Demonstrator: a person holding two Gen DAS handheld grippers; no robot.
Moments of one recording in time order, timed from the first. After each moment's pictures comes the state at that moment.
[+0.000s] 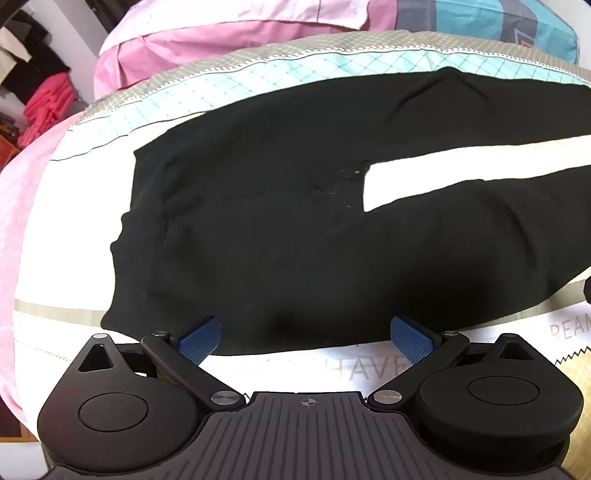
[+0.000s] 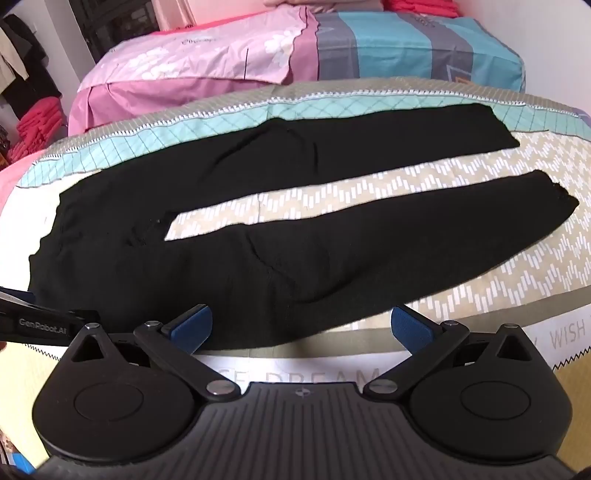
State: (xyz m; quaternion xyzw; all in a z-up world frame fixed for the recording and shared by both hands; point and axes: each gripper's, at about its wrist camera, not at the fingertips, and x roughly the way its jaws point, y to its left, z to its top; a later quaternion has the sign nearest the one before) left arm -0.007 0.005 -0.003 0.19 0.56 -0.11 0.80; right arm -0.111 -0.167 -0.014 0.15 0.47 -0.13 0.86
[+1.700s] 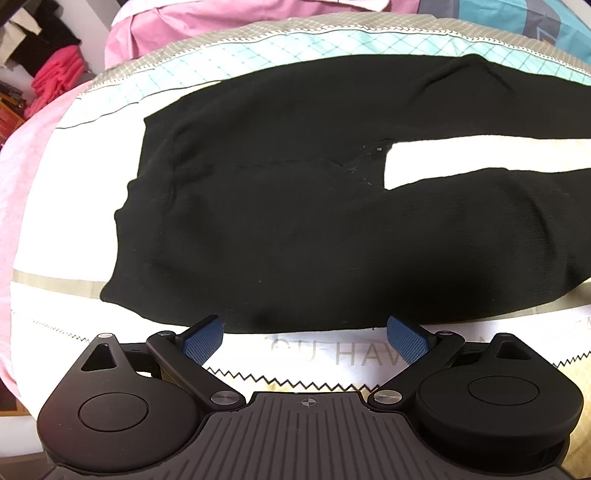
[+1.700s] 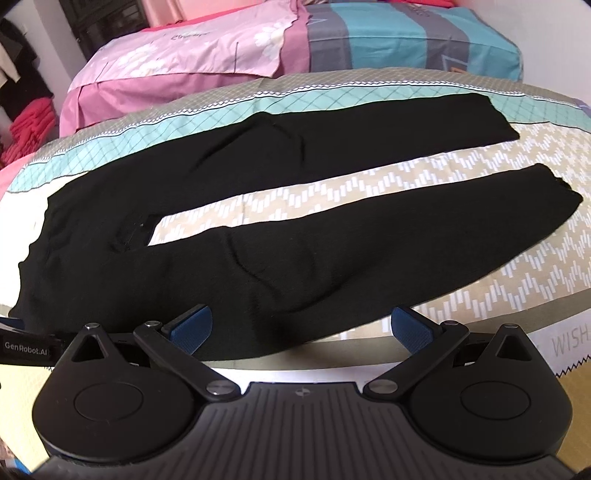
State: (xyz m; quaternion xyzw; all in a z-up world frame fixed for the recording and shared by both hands) left arm -0.002 0.018 -0.013 0.18 0.59 -0.08 0.78; right arm -0.102 -0.185 -0.023 0.16 0.48 -0.14 0.85
